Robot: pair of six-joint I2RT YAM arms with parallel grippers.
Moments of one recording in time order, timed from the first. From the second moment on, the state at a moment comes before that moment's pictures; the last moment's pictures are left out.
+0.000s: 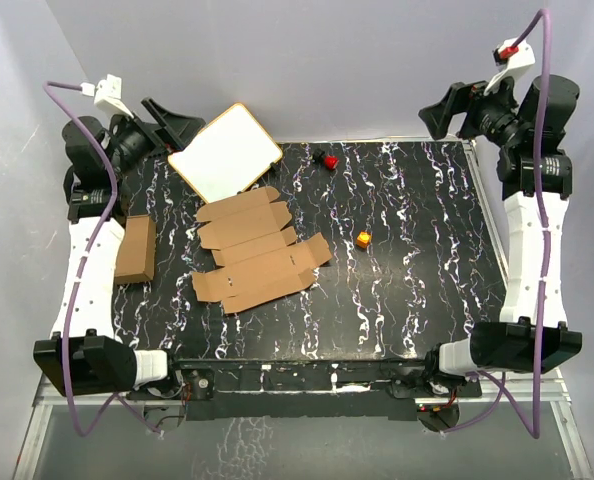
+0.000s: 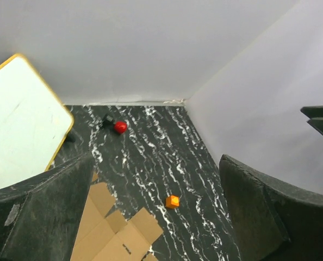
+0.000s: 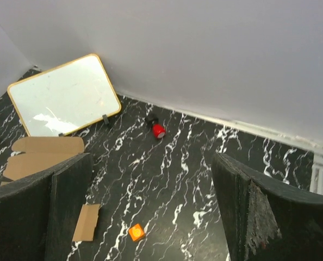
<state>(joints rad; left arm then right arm) 0.08 1.29 1.41 -0.07 0.64 -0.63 -0.18 1.39 1.78 -0.47 -0.61 0.03</state>
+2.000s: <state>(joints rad) 0.08 1.14 0.47 0.18 0.37 -0.61 -0.11 1.23 0.80 -0.09 -1.16 -0.05</state>
